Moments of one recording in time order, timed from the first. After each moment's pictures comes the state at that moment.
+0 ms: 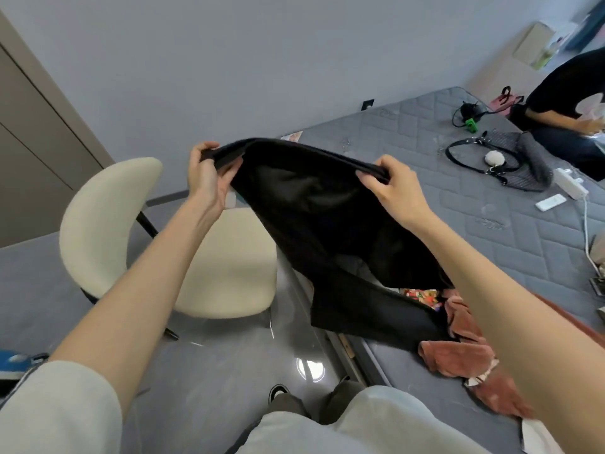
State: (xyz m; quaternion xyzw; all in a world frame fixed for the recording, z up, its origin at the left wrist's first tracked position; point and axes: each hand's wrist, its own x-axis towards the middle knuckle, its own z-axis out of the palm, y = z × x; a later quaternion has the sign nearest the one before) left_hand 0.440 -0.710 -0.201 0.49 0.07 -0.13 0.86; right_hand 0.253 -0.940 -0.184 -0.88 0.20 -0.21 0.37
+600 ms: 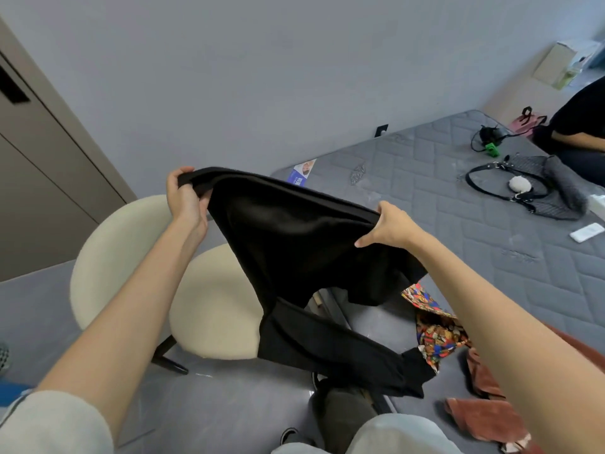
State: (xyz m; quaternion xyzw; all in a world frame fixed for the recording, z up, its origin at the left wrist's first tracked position) left_hand 0.512 -0.705 -0.193 0.56 0.10 -0.01 0.82; right_hand 0.331 -0.982 -0.211 -0.91 0.29 0.08 0.27
